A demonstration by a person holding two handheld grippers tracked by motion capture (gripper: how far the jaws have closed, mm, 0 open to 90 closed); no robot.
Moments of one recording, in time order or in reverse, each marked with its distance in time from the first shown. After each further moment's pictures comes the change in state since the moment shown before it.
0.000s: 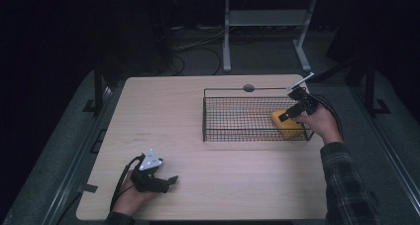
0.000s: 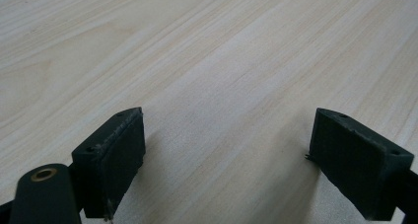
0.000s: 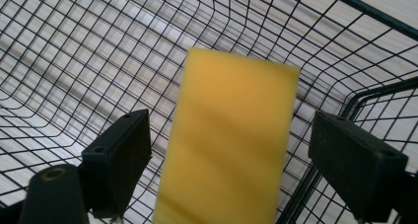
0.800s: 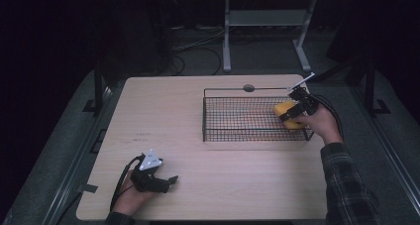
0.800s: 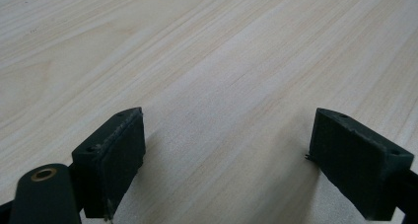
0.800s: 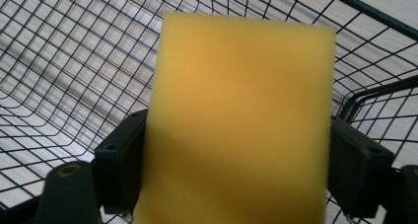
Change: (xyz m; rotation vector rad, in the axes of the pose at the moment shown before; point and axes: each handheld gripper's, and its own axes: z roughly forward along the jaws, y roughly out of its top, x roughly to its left) left arm 0.000 0.000 0.000 -0.001 -0.001 0.000; right arm -0.001 -0.001 0.000 -0.006 0.000 -0.002
